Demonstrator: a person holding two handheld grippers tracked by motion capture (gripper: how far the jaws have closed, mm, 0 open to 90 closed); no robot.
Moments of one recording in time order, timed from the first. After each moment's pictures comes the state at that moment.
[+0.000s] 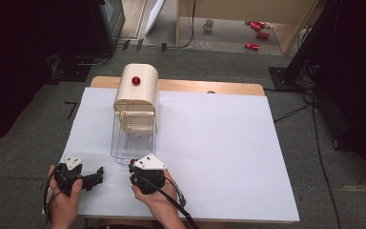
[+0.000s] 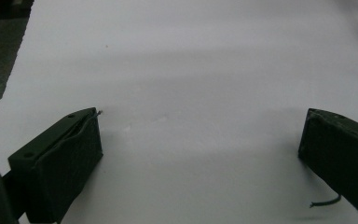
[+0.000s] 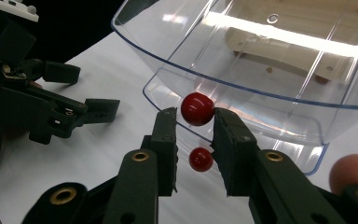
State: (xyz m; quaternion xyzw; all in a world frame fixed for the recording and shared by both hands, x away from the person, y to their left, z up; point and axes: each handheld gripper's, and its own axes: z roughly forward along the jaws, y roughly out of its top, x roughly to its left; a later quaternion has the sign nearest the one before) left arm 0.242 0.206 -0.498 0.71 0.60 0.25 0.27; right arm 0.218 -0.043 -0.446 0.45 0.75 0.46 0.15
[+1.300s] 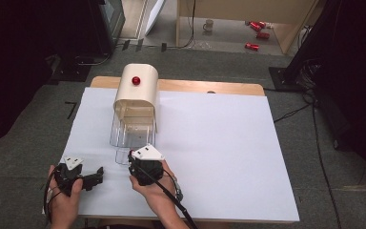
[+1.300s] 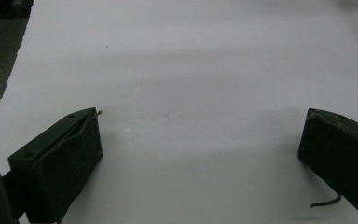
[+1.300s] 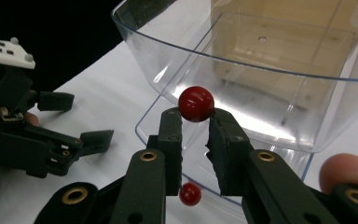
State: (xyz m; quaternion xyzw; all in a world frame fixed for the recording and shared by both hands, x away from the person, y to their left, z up) left arm 0.242 0.206 -0.498 0.71 0.60 0.25 0.27; right arm 0.232 -0.039 -0.420 0.46 0.74 0.46 0.17
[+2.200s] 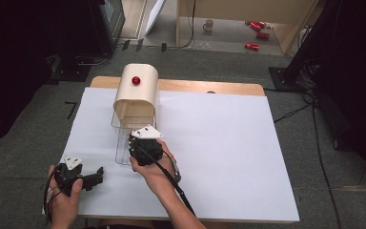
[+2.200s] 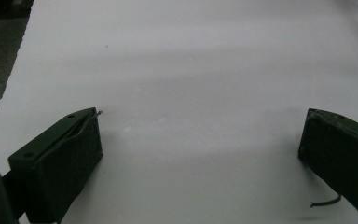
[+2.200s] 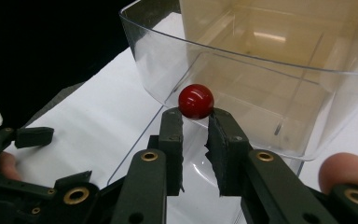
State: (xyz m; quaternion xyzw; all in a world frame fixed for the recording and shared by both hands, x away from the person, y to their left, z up) left arm 0.242 0.206 -0.498 0.71 0.60 0.25 0.27; right arm 0.274 -0.039 -0.397 0.46 0.74 0.45 0.18
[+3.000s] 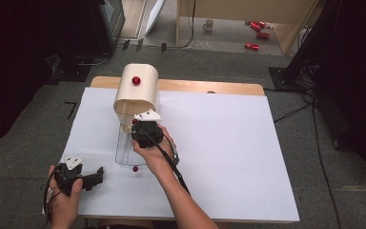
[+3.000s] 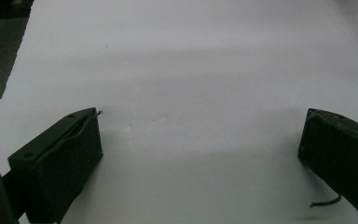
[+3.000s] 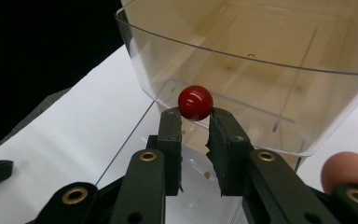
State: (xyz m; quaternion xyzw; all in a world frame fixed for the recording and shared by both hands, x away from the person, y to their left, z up) left arm 0.242 0.206 -0.498 0.71 0.60 0.25 0.27; right arm 0.322 -0.039 -0.397 0.48 0.74 0.44 0.18
